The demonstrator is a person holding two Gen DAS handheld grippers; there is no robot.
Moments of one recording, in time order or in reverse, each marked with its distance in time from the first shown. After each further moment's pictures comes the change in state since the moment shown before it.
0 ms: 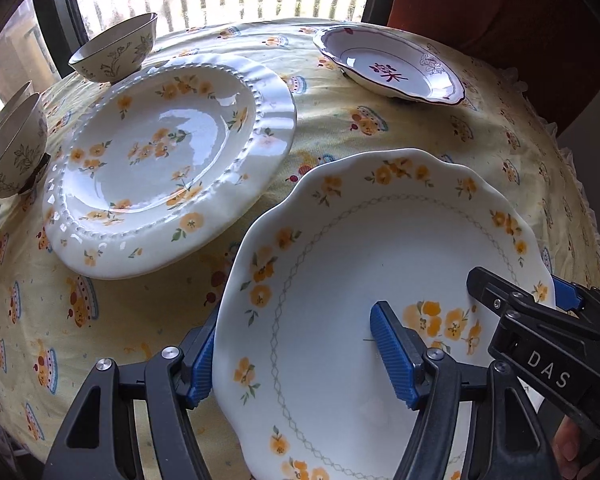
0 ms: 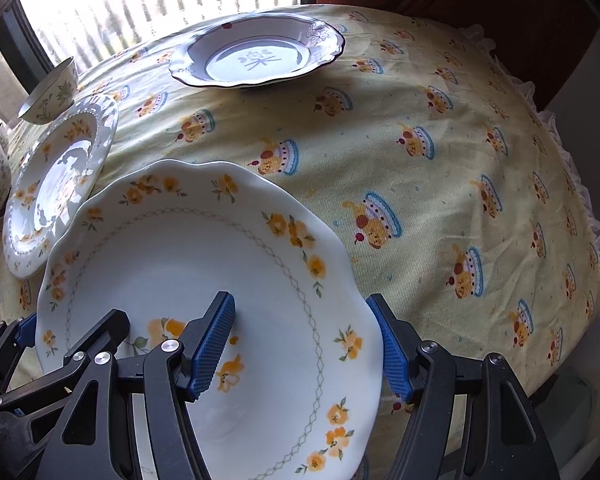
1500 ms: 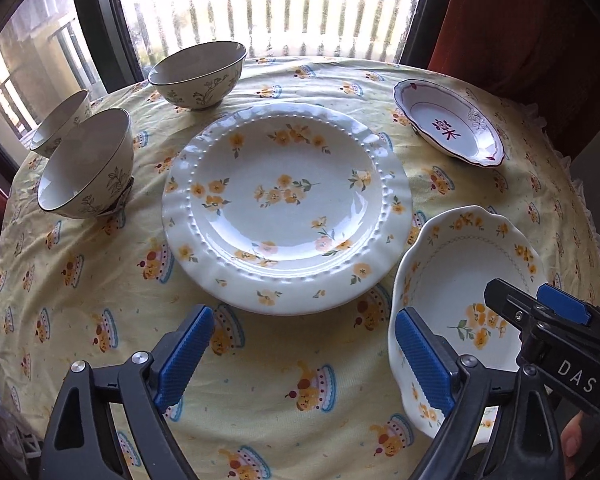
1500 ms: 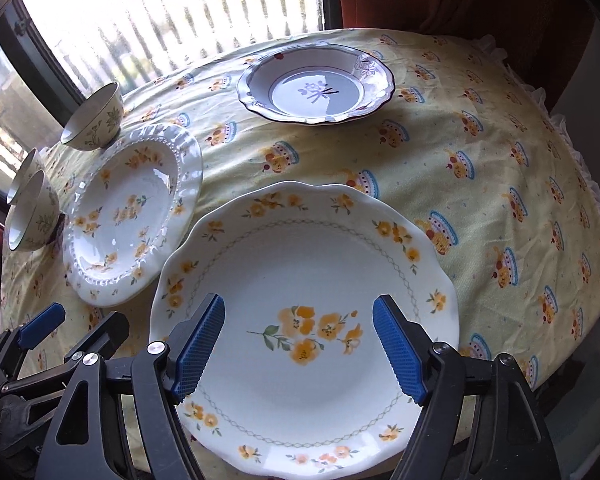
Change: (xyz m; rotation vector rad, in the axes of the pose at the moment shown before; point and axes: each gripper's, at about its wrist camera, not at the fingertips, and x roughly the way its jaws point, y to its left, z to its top) left arm -0.054 0.092 0.013 -0.021 -0.068 0.056; right arm -0.045 0.061 0.006 0.058 -0.046 0.100
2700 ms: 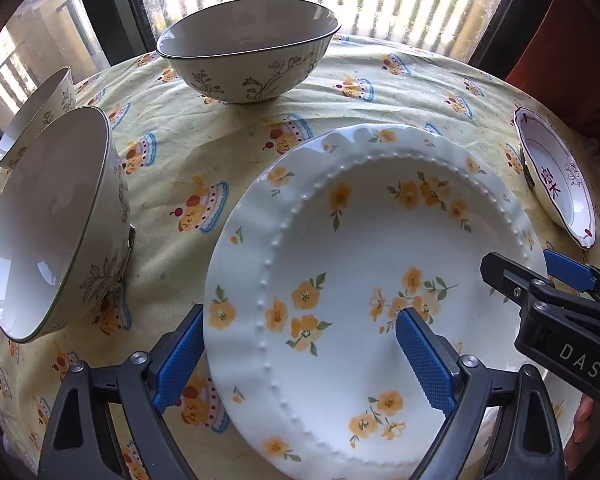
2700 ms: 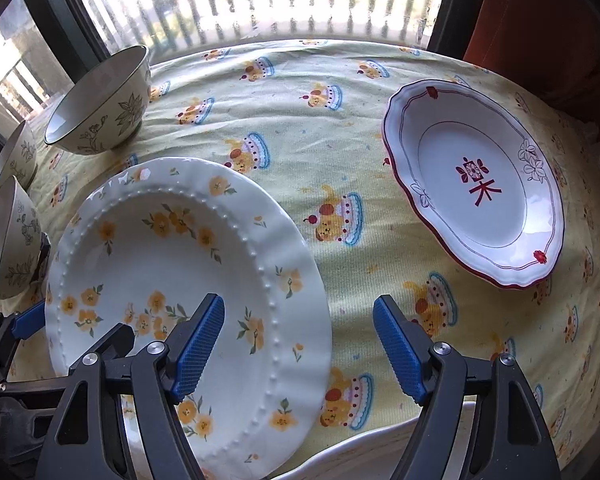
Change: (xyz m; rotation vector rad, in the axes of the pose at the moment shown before) left arm 0.099 0.068 0.085 -0.076 0.101 0.030; right arm 0.103 0.099 0.108 -0.218 0.060 0.015
